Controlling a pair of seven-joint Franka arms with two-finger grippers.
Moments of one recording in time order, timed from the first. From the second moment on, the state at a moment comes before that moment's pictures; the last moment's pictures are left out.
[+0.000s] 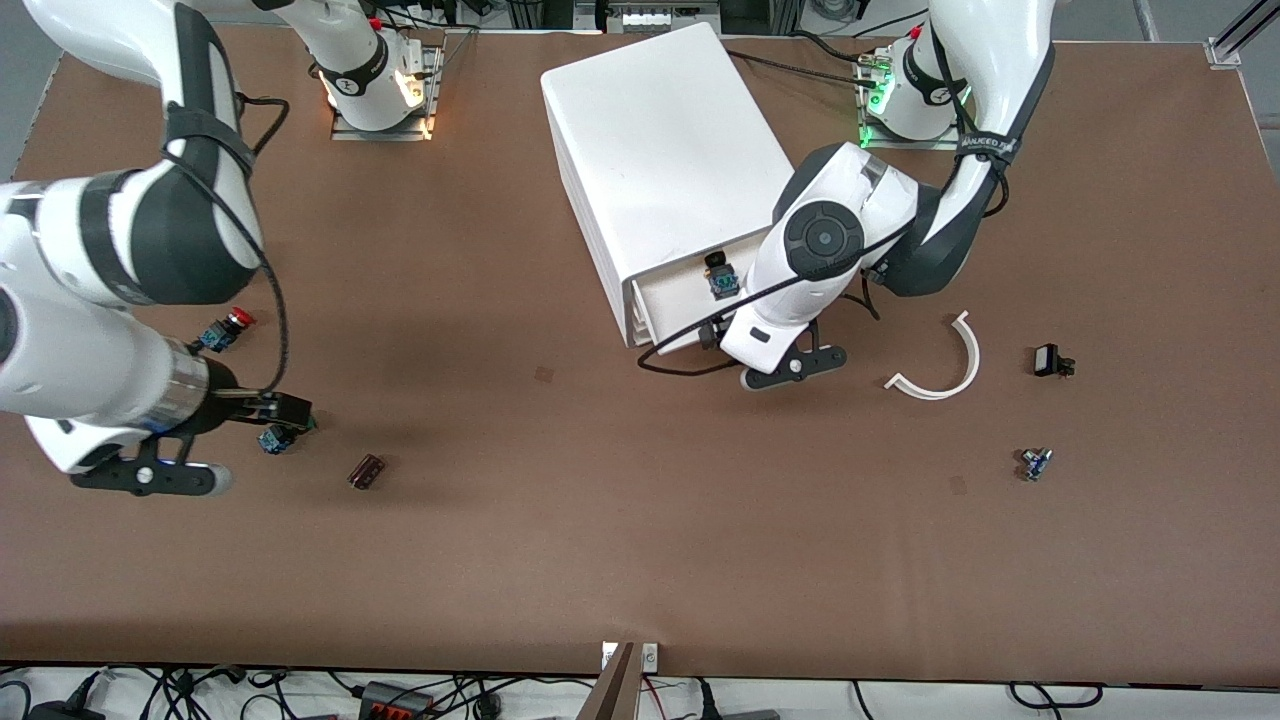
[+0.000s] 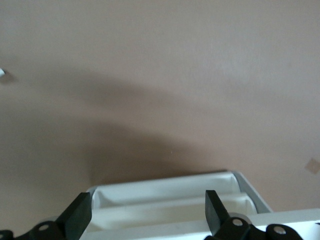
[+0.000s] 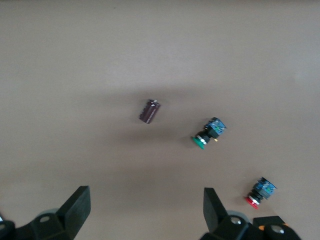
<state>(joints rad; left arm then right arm) -0.35 0.46 -0.26 -1.61 -0.03 1.97 -0.86 0.23 0.65 -0.16 -0.93 0.04 1.50 0.18</state>
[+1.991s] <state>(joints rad) 0.02 0.37 -0.34 -1.52 0.09 1.76 -0.39 -0.04 0.12 -0.03 -1.49 -0.01 1.61 -0.03</state>
